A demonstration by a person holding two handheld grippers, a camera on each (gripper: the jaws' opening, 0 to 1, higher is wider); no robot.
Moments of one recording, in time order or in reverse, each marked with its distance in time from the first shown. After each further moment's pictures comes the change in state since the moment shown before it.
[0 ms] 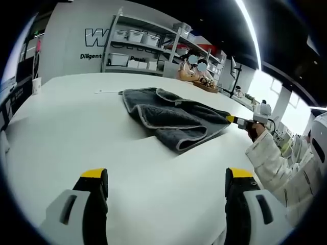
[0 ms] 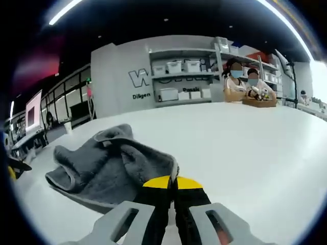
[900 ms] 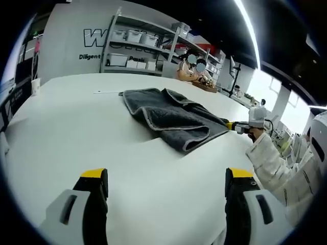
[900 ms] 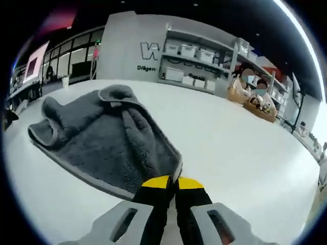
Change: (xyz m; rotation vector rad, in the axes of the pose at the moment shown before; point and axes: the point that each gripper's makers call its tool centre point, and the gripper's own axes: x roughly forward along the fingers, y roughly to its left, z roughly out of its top) left arm -0.001 -0.002 0.000 0.004 -0.003 -0.005; right arm 0.000 -0.025 -0.033 -0.312 0.174 -0.073
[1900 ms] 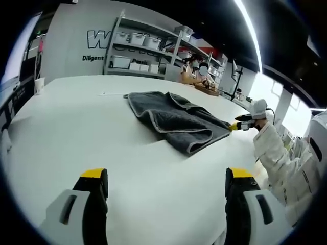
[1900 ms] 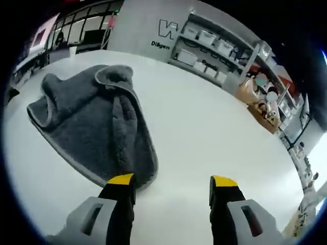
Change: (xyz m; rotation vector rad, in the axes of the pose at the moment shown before) left arm -0.008 0.009 0.003 -0.014 -0.027 0.016; right arm -0.007 -0.041 0.015 -0.164 0.176 0.048
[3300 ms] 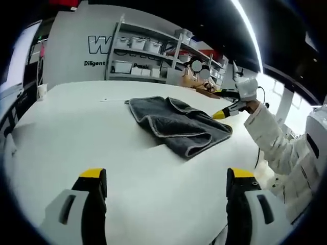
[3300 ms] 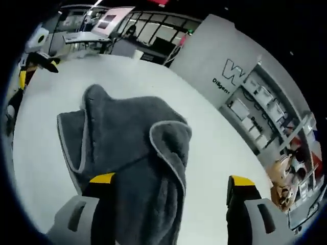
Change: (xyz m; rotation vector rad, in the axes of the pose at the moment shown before) left arm -0.009 -0.004 0.007 0.019 -0.032 0.028; right arm 0.020 0.112 0.150 -0.524 -0.246 0.257
